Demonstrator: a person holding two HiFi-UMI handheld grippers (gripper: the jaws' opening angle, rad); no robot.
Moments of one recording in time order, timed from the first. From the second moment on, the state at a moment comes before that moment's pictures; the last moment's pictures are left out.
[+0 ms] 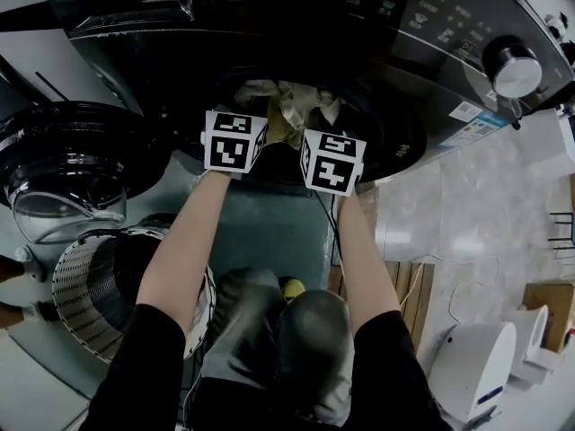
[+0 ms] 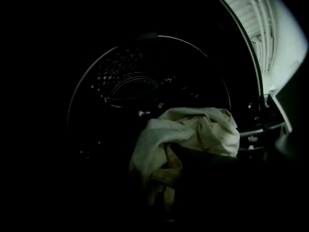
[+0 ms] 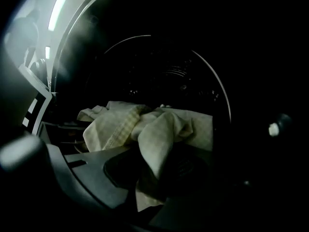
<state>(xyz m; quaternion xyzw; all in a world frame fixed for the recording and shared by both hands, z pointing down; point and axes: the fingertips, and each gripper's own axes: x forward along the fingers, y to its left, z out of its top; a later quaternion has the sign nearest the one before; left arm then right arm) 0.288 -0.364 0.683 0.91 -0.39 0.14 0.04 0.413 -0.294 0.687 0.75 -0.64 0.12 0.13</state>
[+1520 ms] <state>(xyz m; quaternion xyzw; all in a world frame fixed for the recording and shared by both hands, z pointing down) 0.296 -0.380 0.711 0.90 -0.39 0.20 0.07 0.405 -0.318 0.718 0.72 -0.66 0.17 0.11</state>
